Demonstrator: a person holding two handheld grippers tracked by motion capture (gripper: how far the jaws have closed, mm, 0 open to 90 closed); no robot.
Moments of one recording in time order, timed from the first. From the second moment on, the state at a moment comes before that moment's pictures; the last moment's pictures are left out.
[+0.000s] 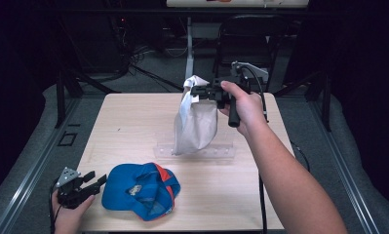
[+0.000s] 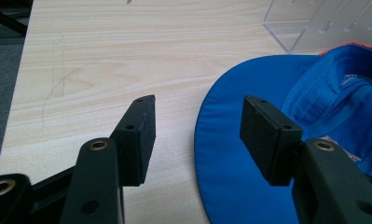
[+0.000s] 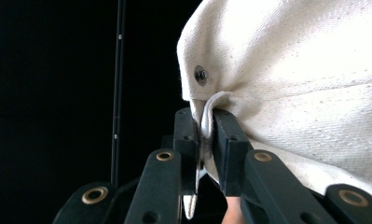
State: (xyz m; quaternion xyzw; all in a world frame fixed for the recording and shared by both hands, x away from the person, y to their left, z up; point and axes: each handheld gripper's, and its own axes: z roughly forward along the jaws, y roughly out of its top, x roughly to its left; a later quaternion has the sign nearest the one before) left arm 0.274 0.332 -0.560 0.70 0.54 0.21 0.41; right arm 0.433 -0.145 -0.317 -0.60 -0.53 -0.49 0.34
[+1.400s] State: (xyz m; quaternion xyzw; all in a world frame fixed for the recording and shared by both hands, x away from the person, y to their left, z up) left arm 0.270 0.264 -0.512 0.75 0.43 0.22 0.45; right arm 0.462 -0.096 -0.339 -0.60 -0.52 -0.50 0.34
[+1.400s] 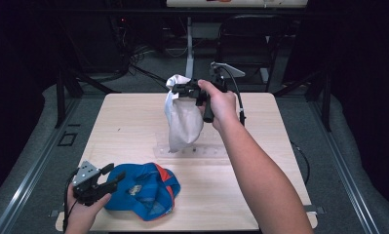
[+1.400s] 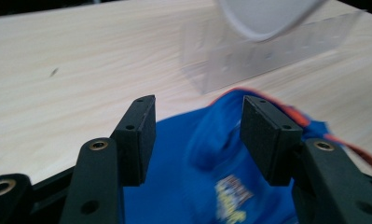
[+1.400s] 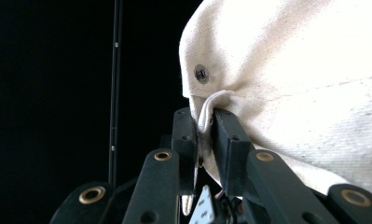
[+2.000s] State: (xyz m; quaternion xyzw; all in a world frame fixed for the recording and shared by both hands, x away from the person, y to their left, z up) left arm 0.325 0.142 -0.488 0.79 0.36 0.19 0.45; right arm 0.466 -0.082 -0.340 -0.59 -0.53 -0.50 0.34
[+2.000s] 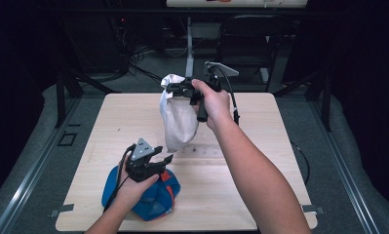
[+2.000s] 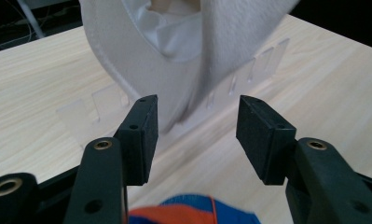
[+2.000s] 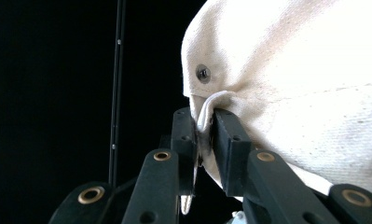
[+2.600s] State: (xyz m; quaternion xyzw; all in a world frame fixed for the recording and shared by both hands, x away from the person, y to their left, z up) left arm 0.342 0.151 -0.508 0.77 0.41 0.19 0.45; right arm 0.458 -0.078 -0.341 -0.58 -0.56 -0.48 0.33
